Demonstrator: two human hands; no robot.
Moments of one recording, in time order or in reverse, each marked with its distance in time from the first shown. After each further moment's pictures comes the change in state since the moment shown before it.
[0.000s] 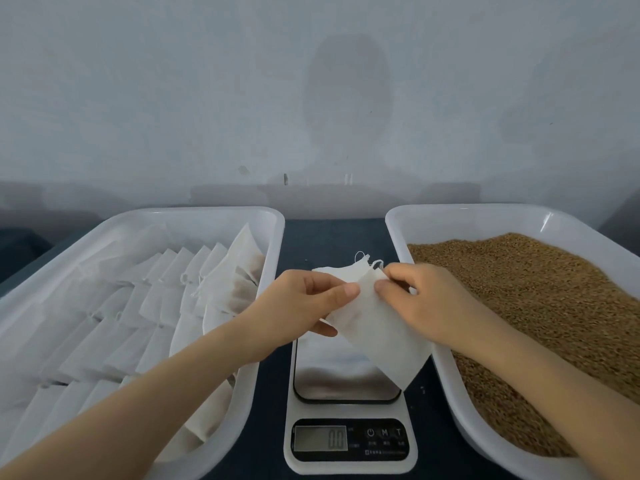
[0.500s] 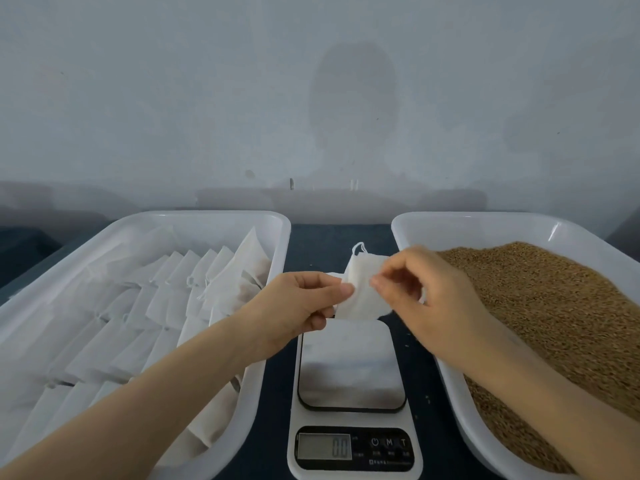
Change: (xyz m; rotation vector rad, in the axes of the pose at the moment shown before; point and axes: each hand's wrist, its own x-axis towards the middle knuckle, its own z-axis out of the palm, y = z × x) left_hand 0.004 0.000 -0.008 -0.272 0.045 -0.116; right_hand -0.009 -0.013 0.000 0.076 0.283 -0.264
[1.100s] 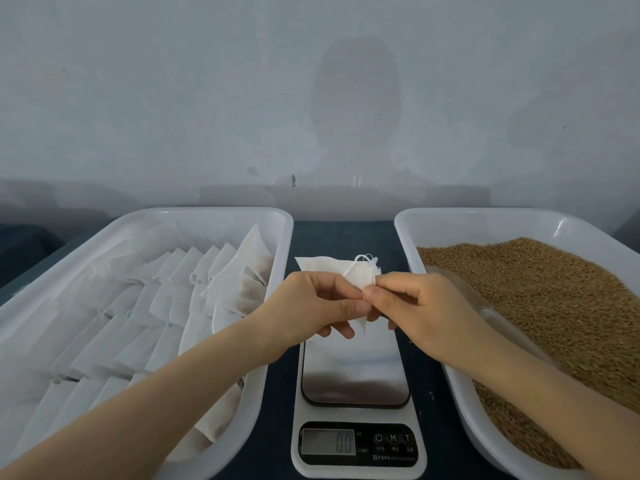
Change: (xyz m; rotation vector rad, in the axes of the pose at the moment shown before) left_hand -0.006 -0.001 0.007 0.277 -0.044 0.136; right_hand -0.003 -0.001 0.006 0.194 -0.283 0.141
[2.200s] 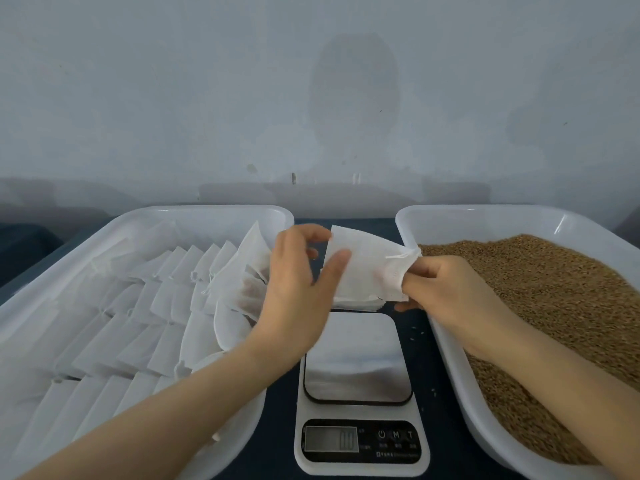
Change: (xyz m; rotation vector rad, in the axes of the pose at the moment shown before) left_hand -0.001 -0.001 0.014 0.189 0.598 0.365; right_hand 0.008 0.005 -0.010 0.172 0.061 0.361
